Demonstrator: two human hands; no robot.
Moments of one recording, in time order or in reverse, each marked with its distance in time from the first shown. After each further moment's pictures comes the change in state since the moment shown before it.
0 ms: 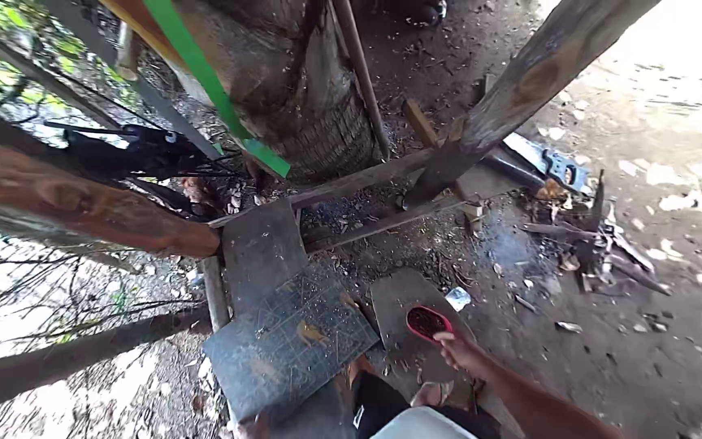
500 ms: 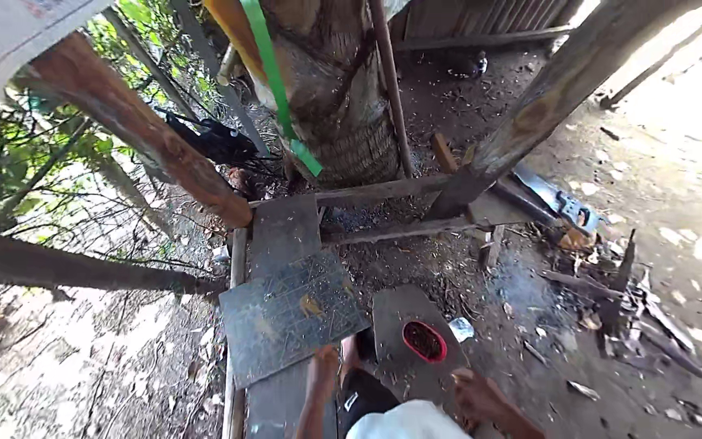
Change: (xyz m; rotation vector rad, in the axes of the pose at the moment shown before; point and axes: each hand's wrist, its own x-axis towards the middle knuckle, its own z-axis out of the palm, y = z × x) left_hand -0.174 0.061 0.080 0.080 -0.538 0.507; right_hand -0.062 0.109 -0.008 0.108 0.015 -0.141
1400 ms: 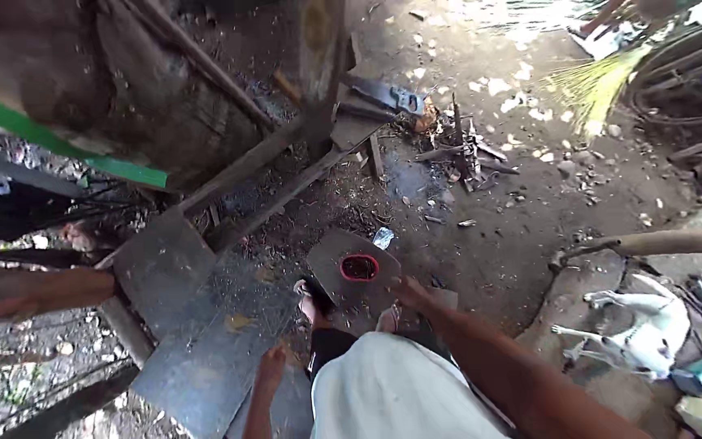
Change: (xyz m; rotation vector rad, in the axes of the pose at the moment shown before) left_hand 0.036 0.003 -0.013 0.383 -0.355 -0.040; right_hand -0.012 0.020 -0.011 0.144 0.238 0.172
